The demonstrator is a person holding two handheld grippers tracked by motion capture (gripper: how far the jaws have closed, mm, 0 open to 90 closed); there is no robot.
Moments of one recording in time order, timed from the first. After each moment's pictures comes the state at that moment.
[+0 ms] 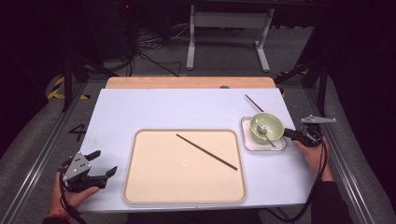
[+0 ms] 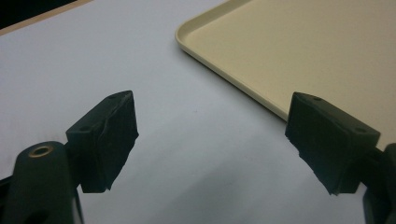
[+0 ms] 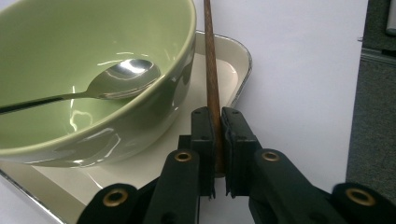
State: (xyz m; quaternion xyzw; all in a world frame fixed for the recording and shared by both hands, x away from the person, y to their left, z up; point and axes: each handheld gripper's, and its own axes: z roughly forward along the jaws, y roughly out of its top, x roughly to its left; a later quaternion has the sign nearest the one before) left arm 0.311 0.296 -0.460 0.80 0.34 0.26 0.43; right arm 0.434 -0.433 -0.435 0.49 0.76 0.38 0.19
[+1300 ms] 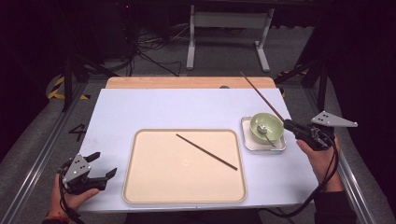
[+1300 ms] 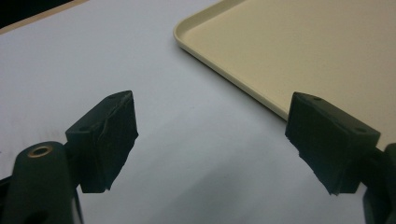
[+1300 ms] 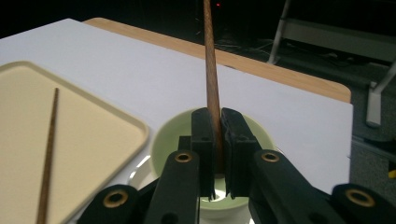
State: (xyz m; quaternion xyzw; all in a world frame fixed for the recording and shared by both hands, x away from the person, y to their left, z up) left arm 0.306 0.295 -0.460 0.80 0.34 0.26 0.43; right arm 0.370 -0.383 -0.347 0.40 0.74 0.46 0.28
